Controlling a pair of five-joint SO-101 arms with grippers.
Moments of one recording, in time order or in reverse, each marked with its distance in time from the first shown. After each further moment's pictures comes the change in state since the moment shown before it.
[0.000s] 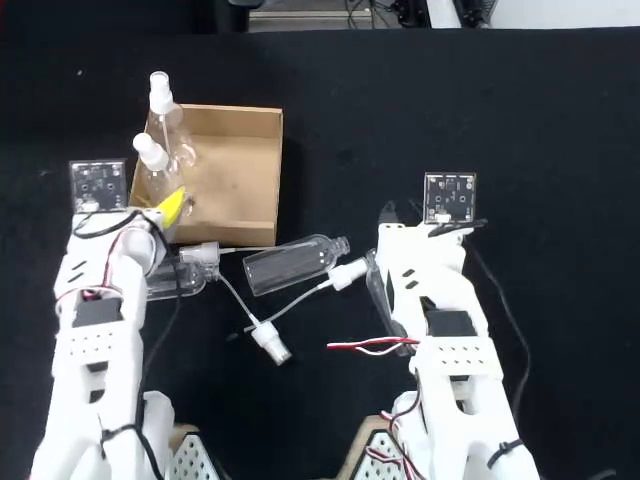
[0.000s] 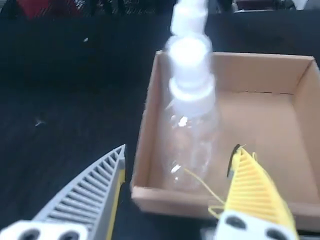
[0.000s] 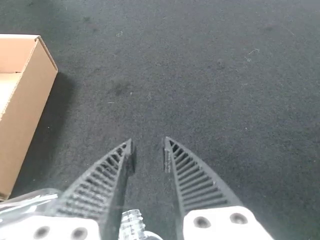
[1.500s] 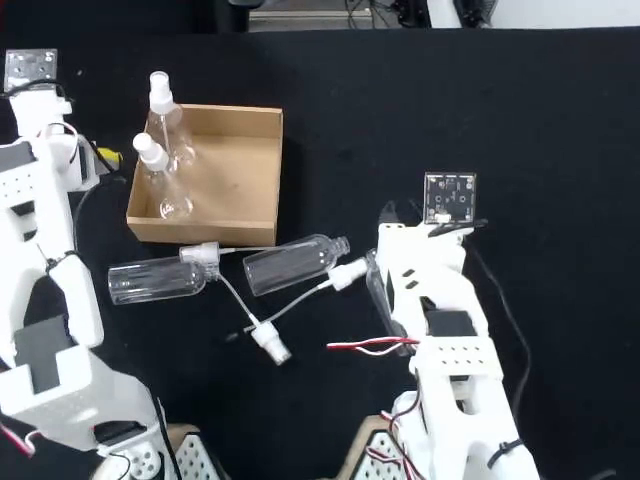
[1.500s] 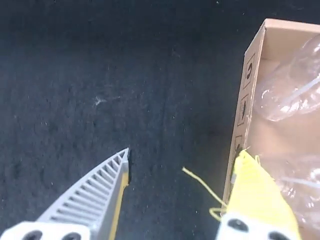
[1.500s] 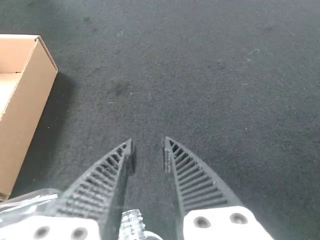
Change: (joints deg) left arm -12.4 52.3 -69.9 45.0 -8.9; right arm 0.0 0.0 0.0 0.0 0.0
